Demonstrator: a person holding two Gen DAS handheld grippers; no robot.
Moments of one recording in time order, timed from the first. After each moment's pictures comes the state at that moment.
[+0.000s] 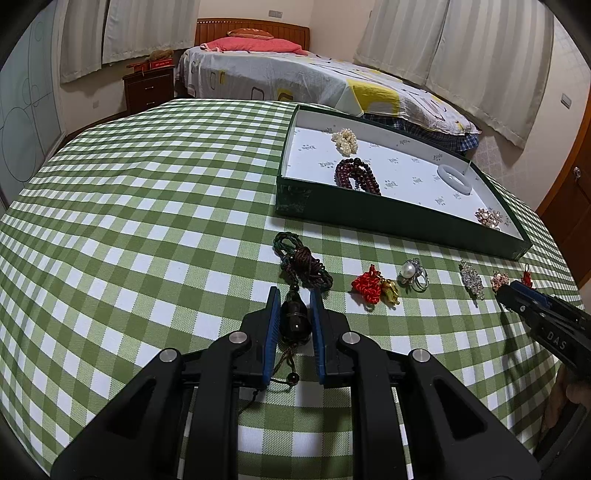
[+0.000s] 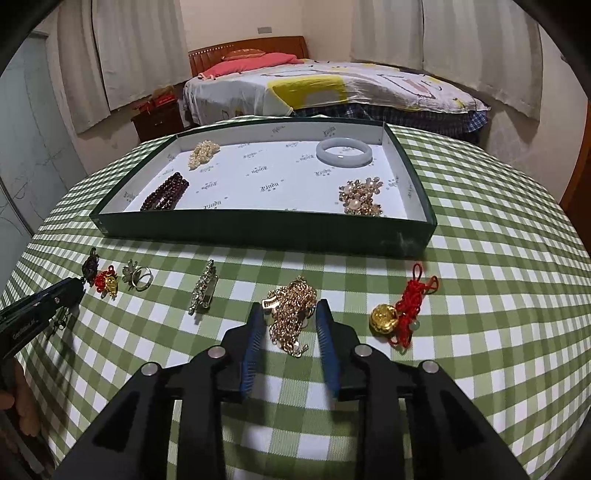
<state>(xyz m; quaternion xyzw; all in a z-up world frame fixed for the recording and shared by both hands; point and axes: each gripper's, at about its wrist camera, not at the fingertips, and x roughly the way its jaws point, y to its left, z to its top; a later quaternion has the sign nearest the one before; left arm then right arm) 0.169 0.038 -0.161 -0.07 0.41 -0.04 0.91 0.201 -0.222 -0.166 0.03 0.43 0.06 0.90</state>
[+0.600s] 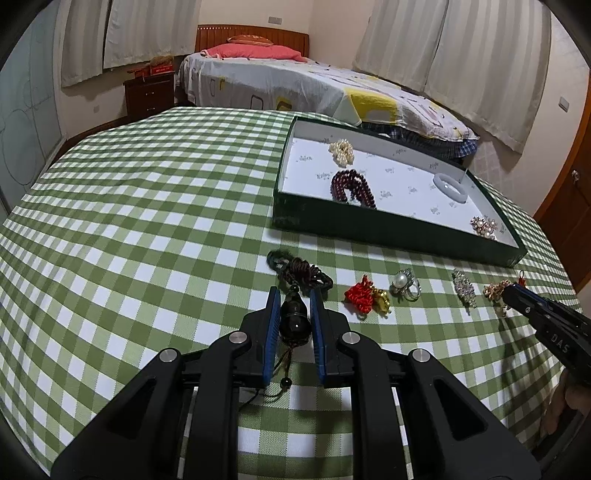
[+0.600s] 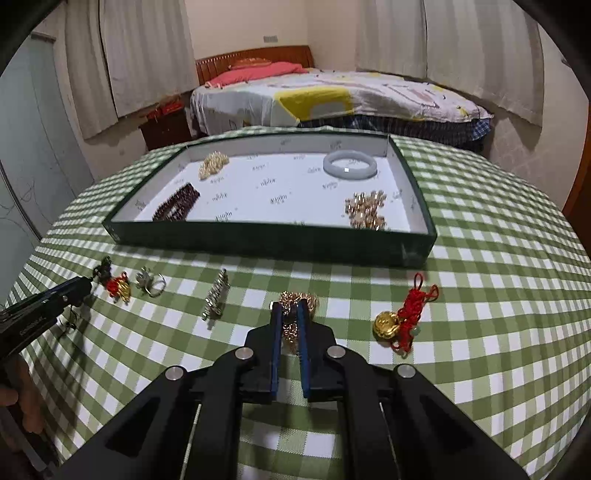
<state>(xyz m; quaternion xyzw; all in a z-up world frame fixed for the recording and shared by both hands) 0.168 0.036 -0.150 -0.07 0.40 -0.03 0.91 0.185 -0.223 -0.151 0.03 0.40 0.07 0.91</state>
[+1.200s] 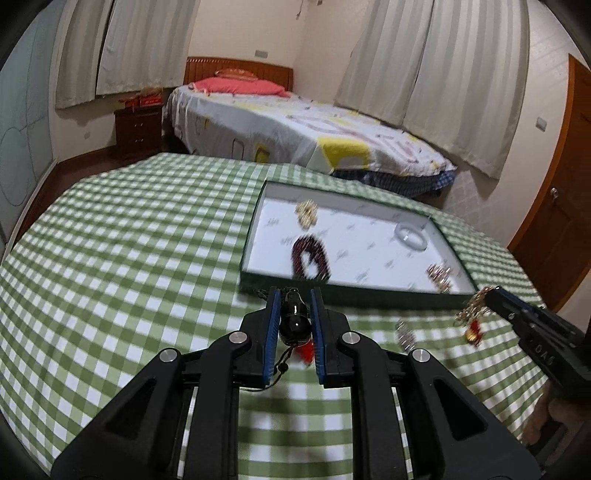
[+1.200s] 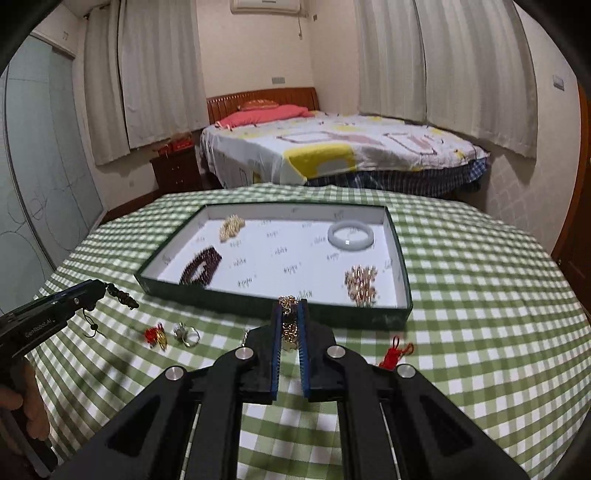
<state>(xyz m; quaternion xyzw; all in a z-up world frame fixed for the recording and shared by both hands) 0.162 0.022 -0.087 -0.08 0.33 -0.06 0.94 0.178 -0.220 -0.094 0.03 0.32 0.08 0.94</state>
